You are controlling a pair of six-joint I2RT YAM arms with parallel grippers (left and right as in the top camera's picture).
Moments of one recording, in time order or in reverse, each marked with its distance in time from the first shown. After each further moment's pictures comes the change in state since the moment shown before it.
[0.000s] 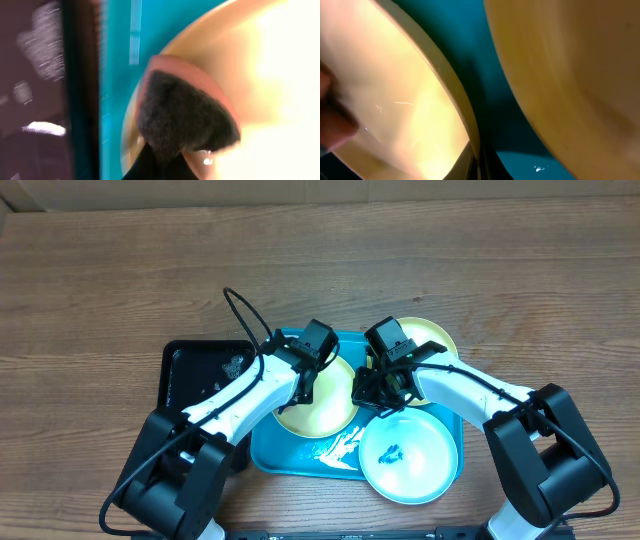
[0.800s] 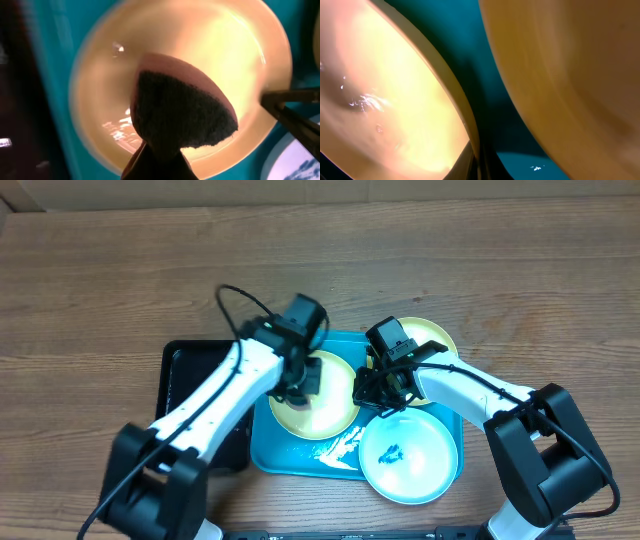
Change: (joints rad) left arm 0.087 -0.075 0.173 -0.223 0.328 0.122; right arm -0.005 0.000 0.000 -0.006 -0.003 -0.016
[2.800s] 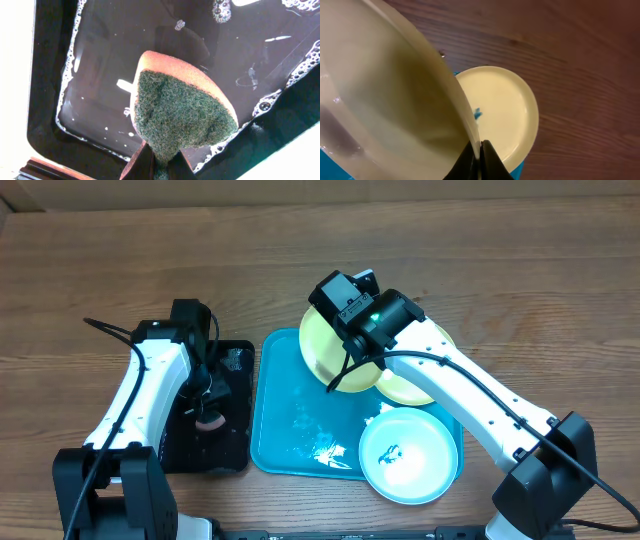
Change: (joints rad) left arm 0.463 -0.066 -0.137 -0.133 -0.129 -0.066; right arm 0.190 0.000 0.636 -0.623 0.904 -0.371
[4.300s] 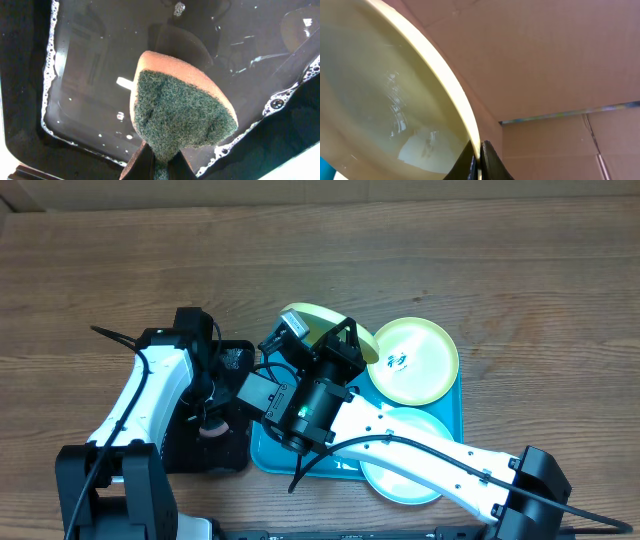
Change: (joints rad) left arm 0.000 0.000 -0.066 0.046 0.022 0.019; right arm 0.405 0.000 0.000 -0.041 0.801 -0.093
